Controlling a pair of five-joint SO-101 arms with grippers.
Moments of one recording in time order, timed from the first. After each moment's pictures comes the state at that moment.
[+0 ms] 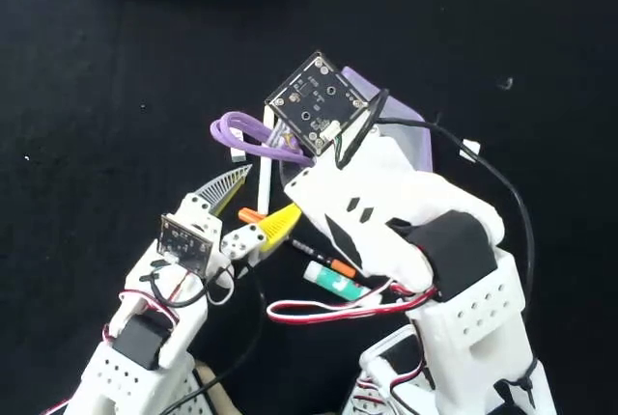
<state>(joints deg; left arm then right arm) 22.5 -104.0 96.0 22.5 -3.7 -29.9 -43.2 10.5 81.6 15.2</state>
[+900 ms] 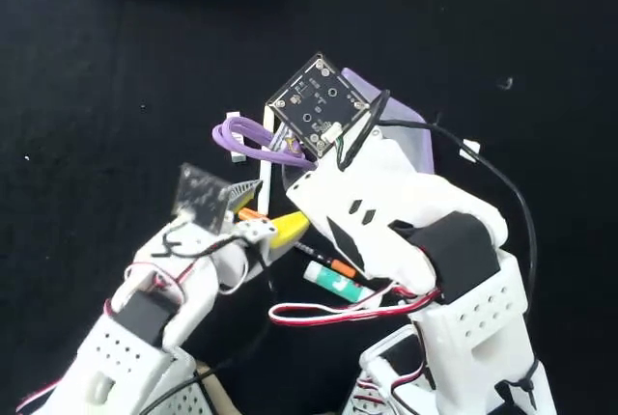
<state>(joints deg) 24.9 -77.1 76.7 33.0 4.4 -29.9 -43.2 9.9 82.9 15.2</state>
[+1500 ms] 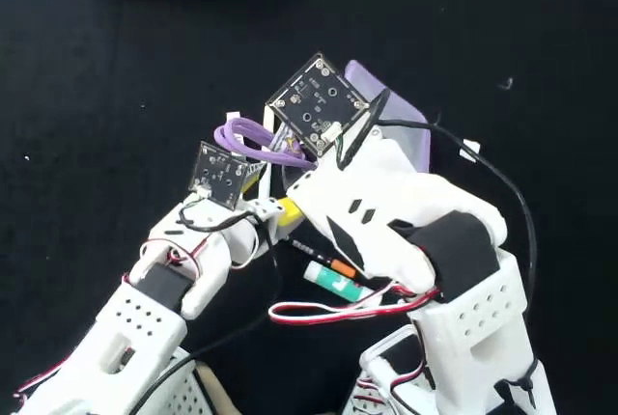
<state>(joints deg) 22.9 -60.9 75.4 17.5 2.2 -29.9 -43.2 9.9 82.9 15.2</state>
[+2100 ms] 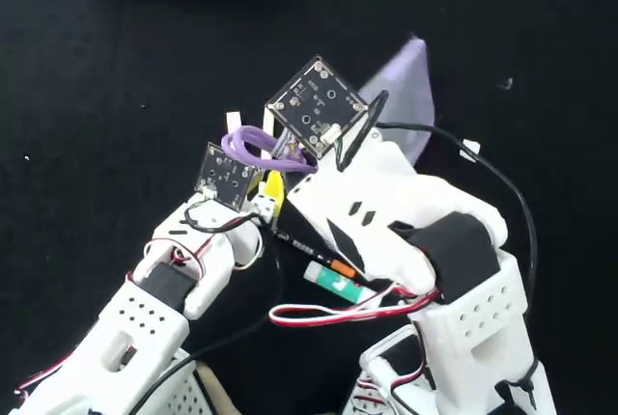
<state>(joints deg) 23.9 -60.3 75.4 16.9 1.5 -29.9 -43.2 9.8 84.2 15.2</state>
